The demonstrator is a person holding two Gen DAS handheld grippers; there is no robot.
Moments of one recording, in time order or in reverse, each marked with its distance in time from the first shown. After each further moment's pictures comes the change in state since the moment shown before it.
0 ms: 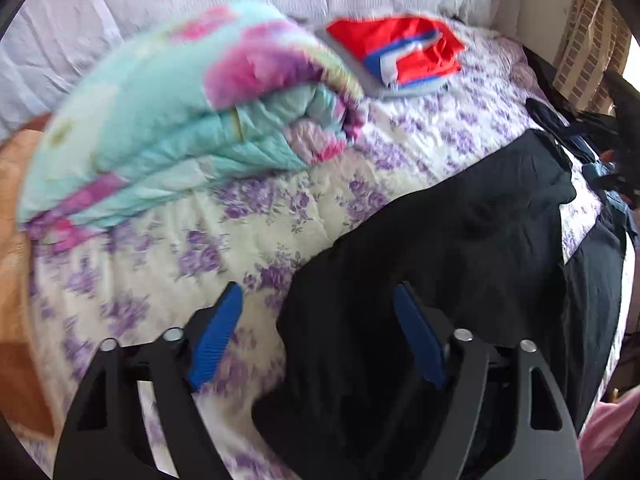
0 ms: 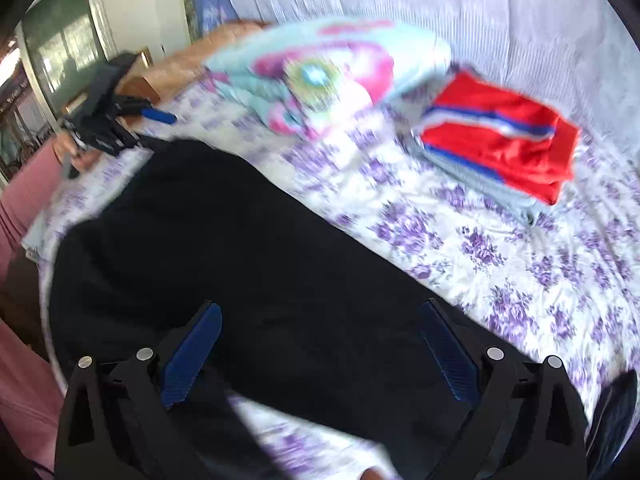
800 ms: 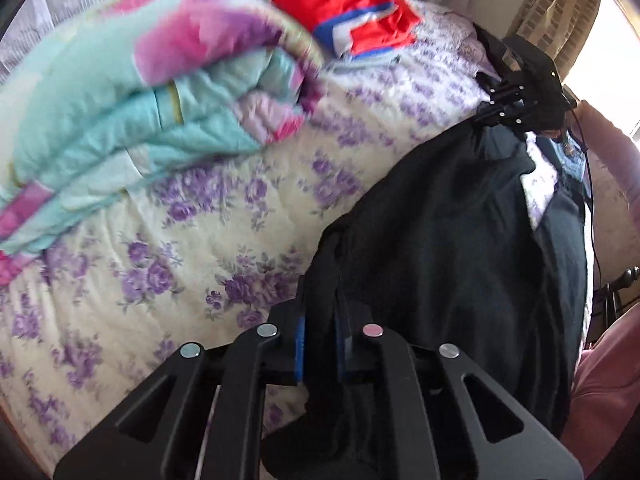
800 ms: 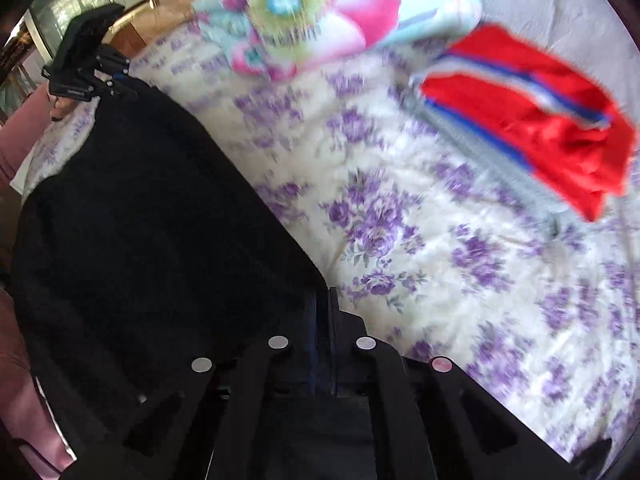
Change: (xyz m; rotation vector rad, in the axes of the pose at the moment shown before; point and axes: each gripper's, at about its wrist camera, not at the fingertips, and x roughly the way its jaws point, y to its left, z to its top) left arm 0.014 0.006 0.002 0.107 0.042 -0.213; right arm 0.049 -0.037 0.015 -0.120 0.137 0.025
